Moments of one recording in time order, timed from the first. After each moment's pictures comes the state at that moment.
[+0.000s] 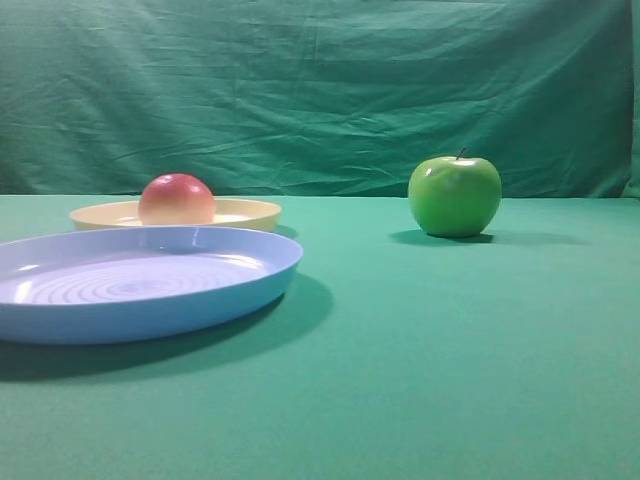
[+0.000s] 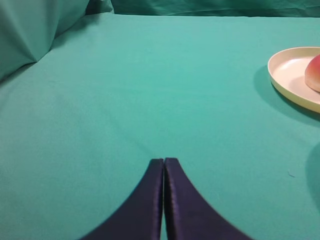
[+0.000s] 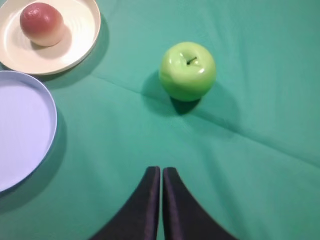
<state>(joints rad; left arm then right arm) 0.06 -0.02 0.01 0.32 0.38 -0.33 0.46 1.29 -1.15 0.14 0.85 -0.22</state>
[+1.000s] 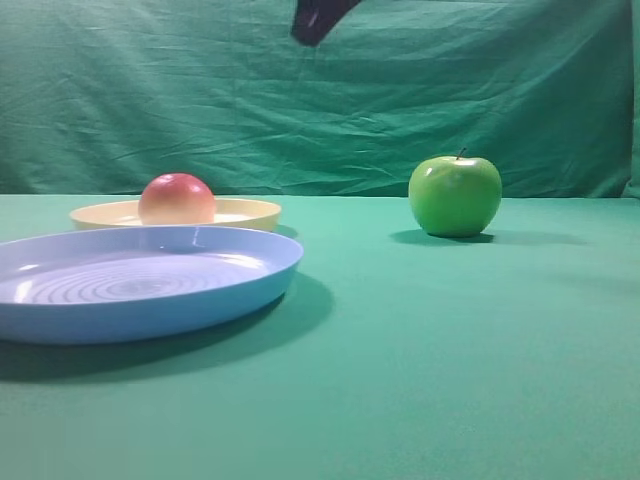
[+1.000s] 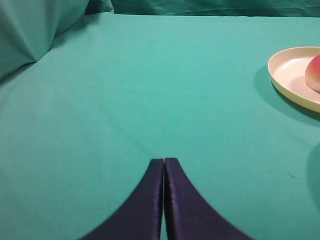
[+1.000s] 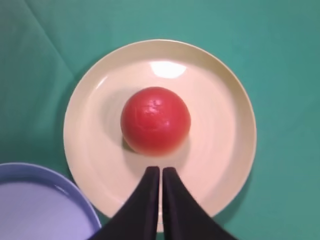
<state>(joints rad) 0.06 -0.02 0.01 0.32 0.38 -0.33 0.69 2.16 -1.94 0.33 0.80 -0.55</state>
